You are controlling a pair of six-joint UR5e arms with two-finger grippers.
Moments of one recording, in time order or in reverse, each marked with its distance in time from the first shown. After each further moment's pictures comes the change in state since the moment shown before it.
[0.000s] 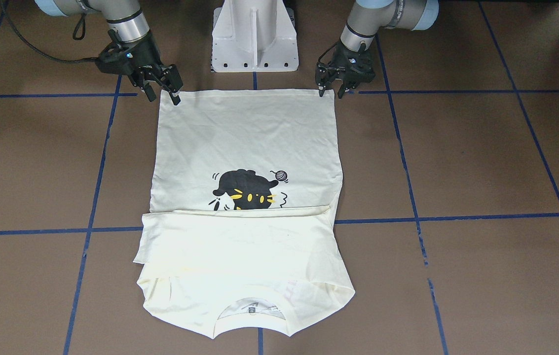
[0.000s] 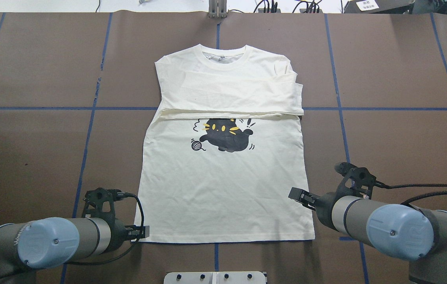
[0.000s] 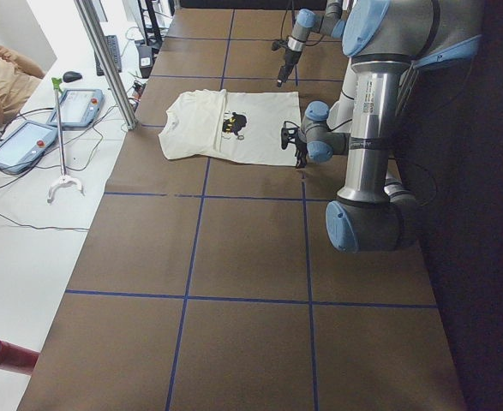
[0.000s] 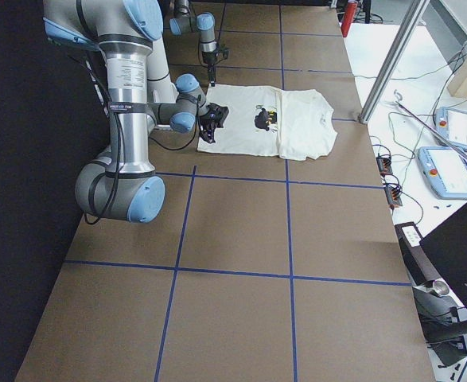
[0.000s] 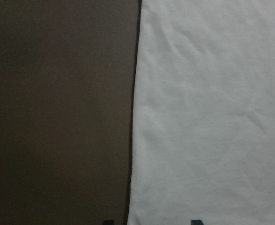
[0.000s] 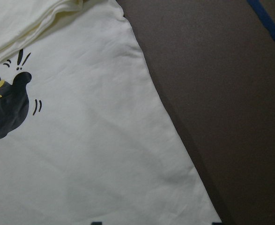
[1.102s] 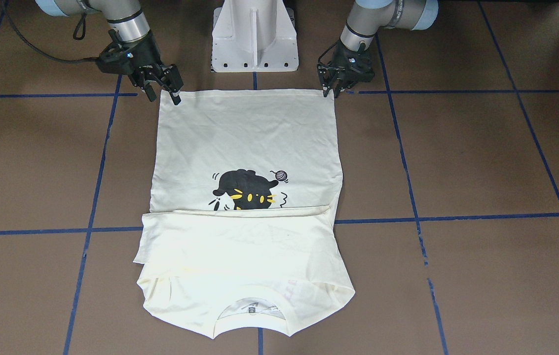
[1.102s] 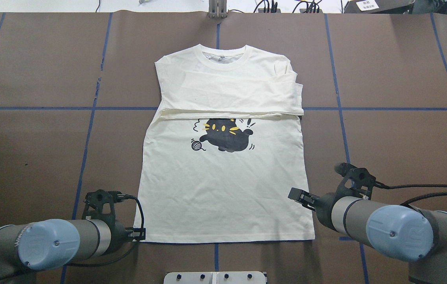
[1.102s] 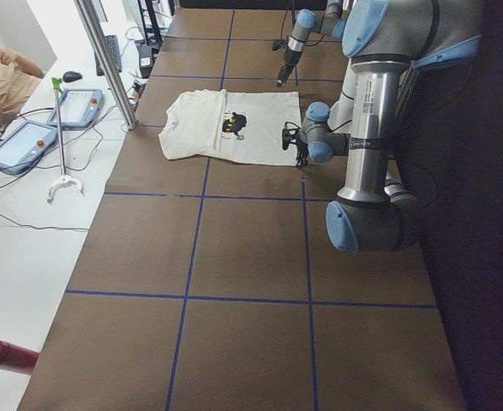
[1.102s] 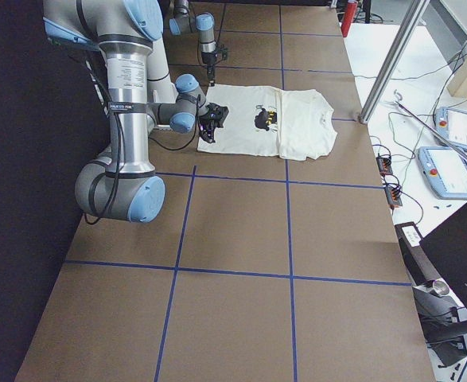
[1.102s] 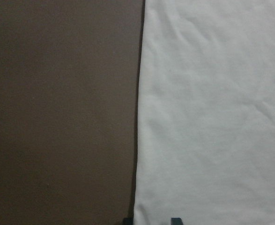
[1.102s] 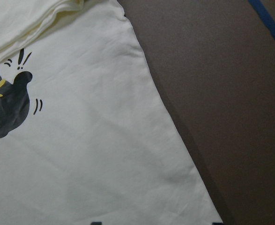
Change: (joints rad) left arm 0.005 0.001 0.001 0.001 0.000 0.000; right arm -0.003 0.000 -0.001 0.002 -0.004 0.000
